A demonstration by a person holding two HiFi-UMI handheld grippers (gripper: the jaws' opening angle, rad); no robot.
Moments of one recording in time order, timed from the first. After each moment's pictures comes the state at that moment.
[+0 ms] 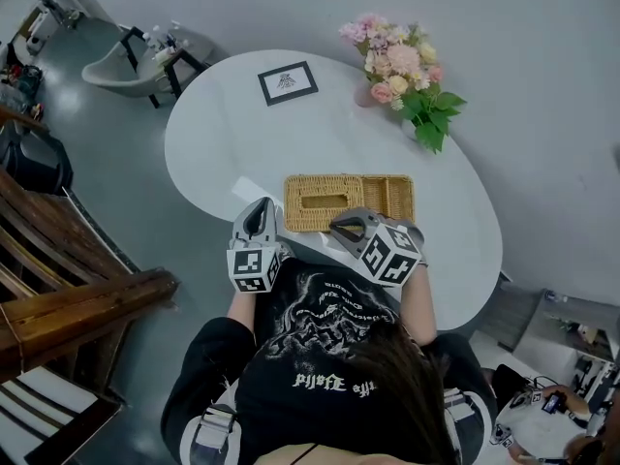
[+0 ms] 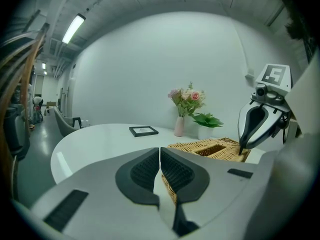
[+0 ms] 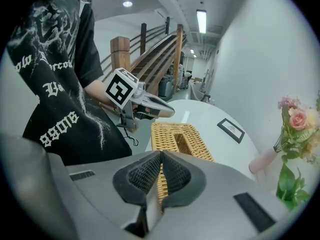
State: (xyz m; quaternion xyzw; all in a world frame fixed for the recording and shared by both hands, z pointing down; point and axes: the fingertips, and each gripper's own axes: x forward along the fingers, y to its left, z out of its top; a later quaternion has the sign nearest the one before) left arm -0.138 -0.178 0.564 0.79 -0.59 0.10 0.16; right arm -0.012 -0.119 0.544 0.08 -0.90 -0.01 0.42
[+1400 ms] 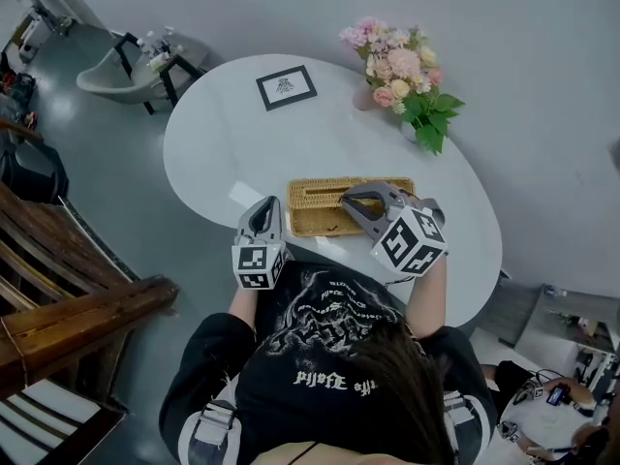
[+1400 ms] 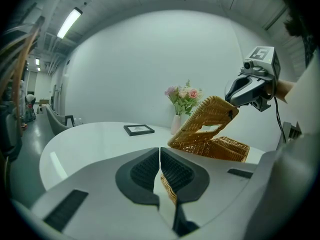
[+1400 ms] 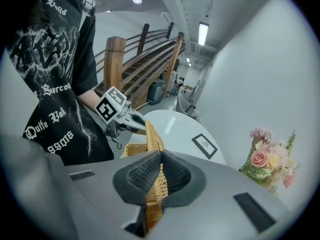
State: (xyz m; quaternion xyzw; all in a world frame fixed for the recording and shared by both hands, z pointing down) left arm -0.135 -0.194 0.572 0.81 -0.56 0.10 0.16; right arm -0.012 -0.177 0.471 0.14 -0.90 -0.09 0.41
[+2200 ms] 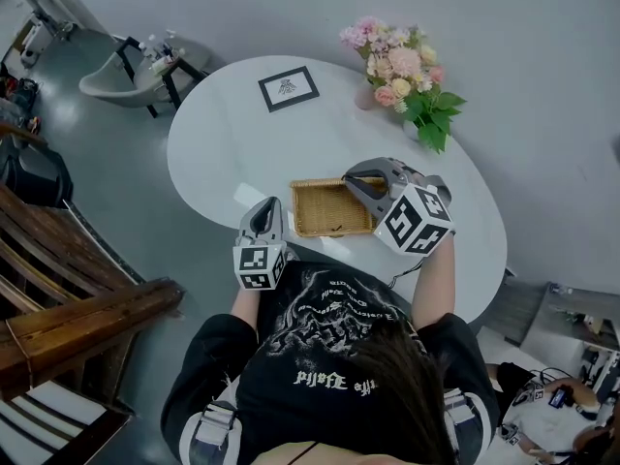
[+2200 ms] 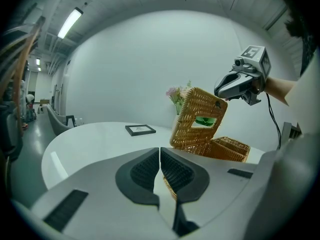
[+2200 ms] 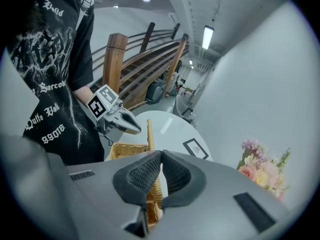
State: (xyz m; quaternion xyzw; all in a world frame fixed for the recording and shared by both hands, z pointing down) left arm -0.141 -0.194 0.573 0.81 -0.56 0.10 0.16; right arm -0.015 -0.211 0.454 0.14 -0.89 -0.14 0.41
